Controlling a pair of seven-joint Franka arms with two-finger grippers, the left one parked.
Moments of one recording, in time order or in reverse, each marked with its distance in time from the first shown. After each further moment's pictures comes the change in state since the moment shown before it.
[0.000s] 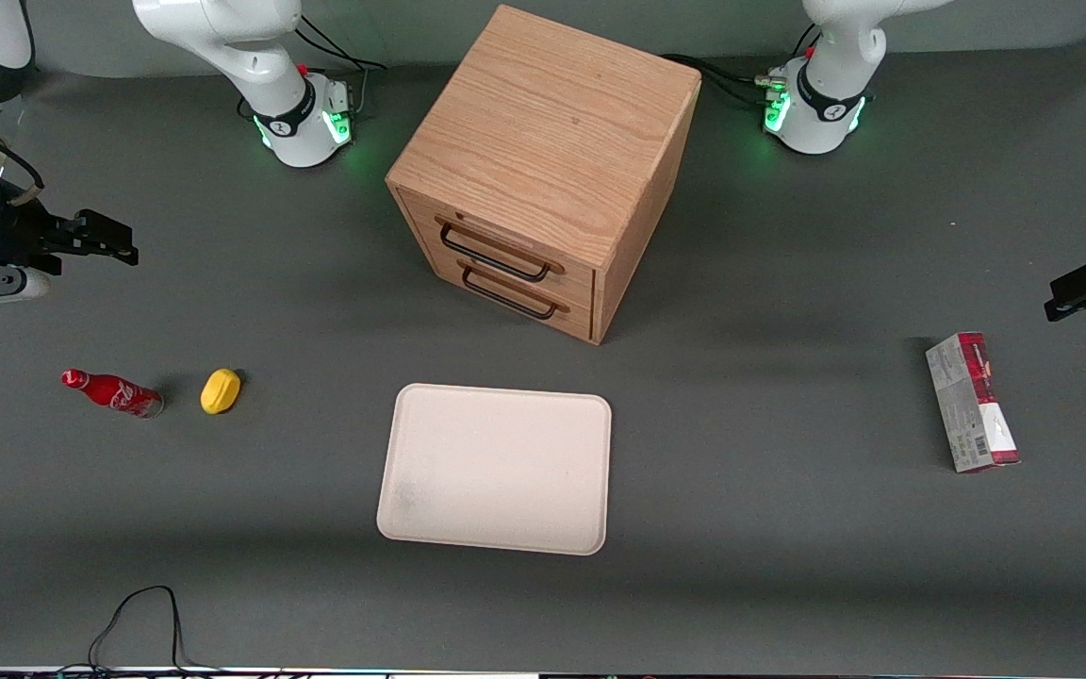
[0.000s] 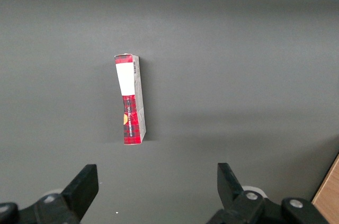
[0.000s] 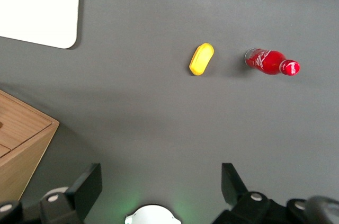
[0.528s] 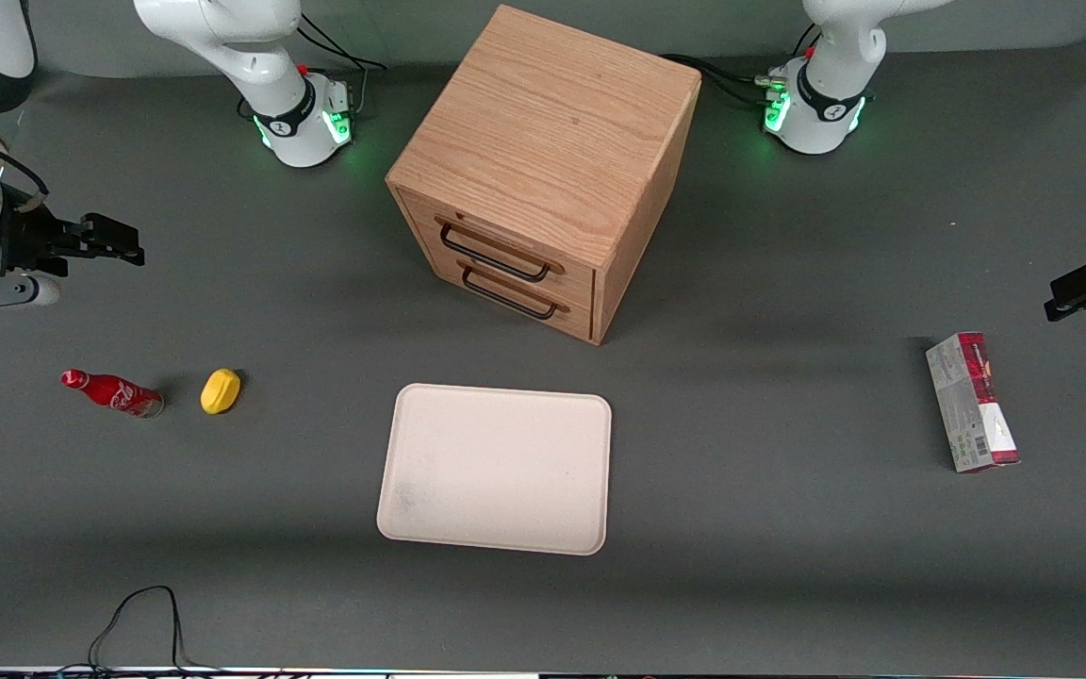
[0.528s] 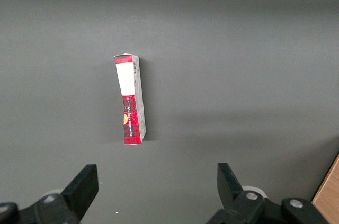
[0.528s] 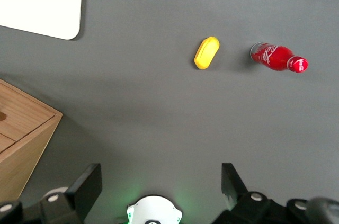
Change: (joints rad) arm -0.060 0.047 0.081 0.054 0.001 -0.059 0.000
